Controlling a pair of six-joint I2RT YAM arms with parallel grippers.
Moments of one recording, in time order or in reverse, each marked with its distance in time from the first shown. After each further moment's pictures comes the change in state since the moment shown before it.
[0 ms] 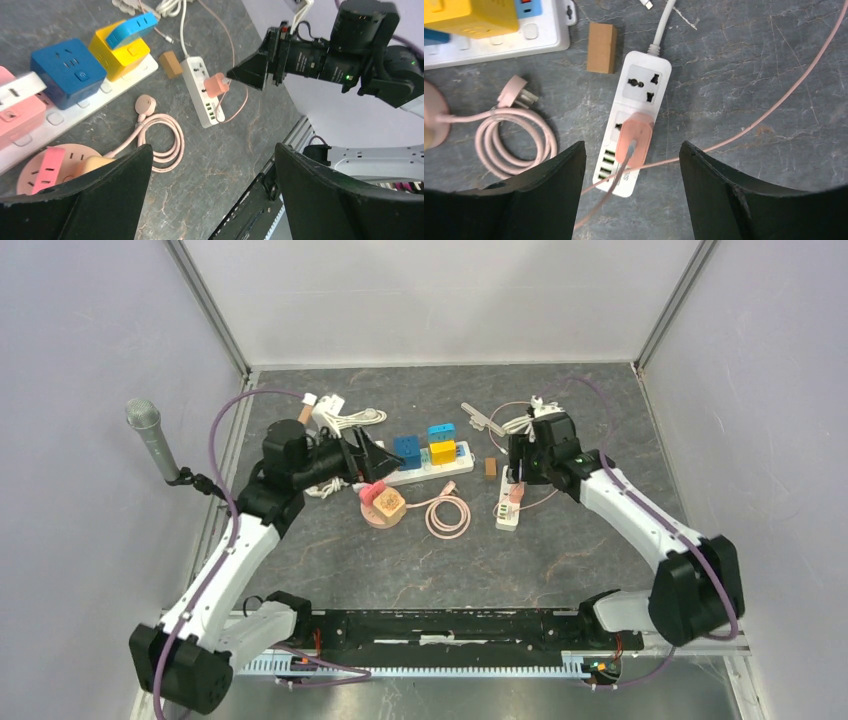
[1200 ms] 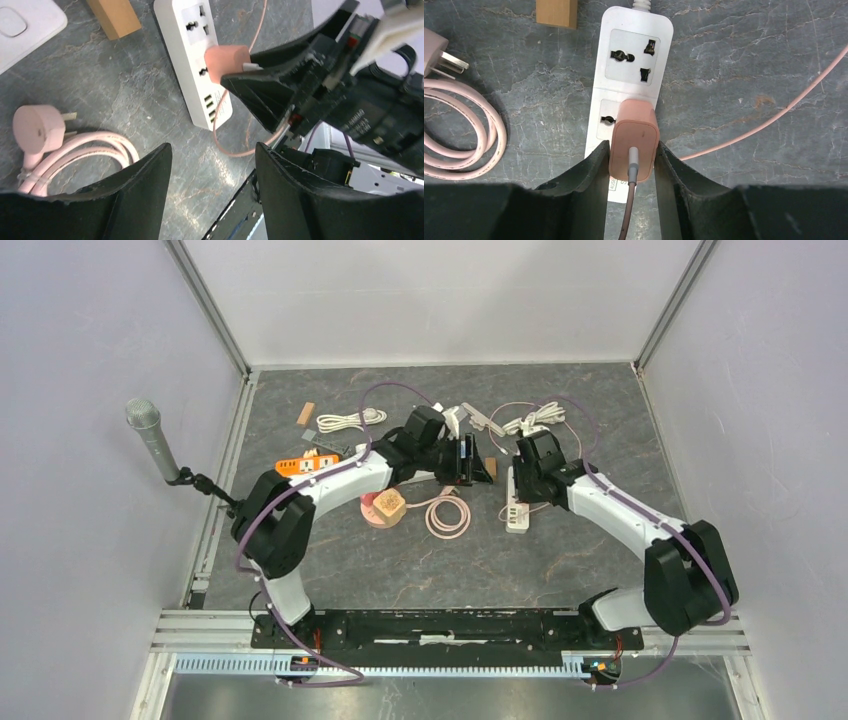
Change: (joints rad) left arm -0.427 0.814 0.358 0.088 -0.153 -0.153; right arm 0.084 0.118 -0.045 -0.035 0.134 -0.013
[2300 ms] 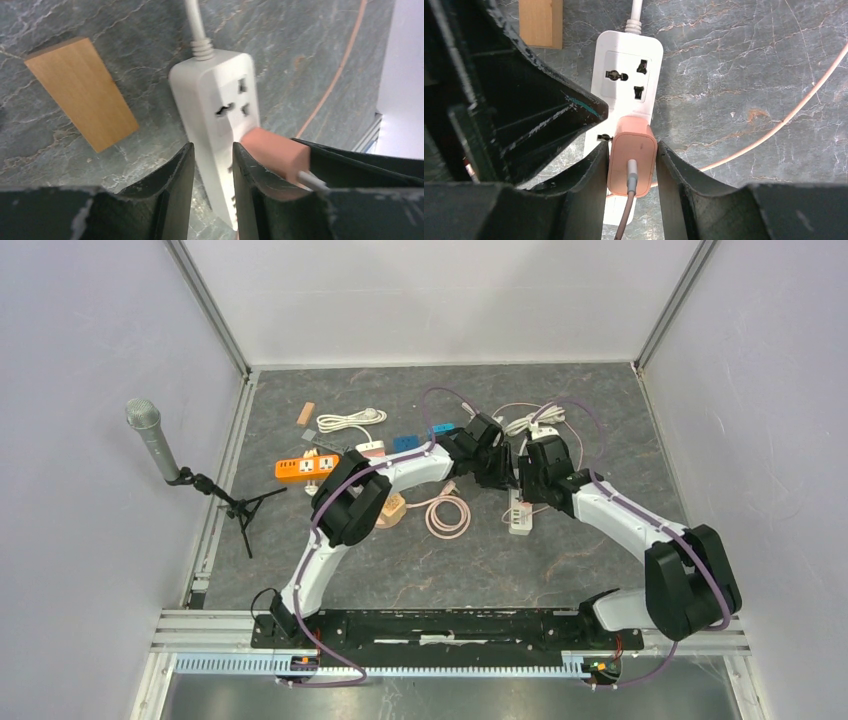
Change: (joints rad) left arm -0.123 0.495 0.479 -0.122 -0.168 -0.045; right arm -0.053 -0.034 -0.098 0.145 -0.005 -0.016
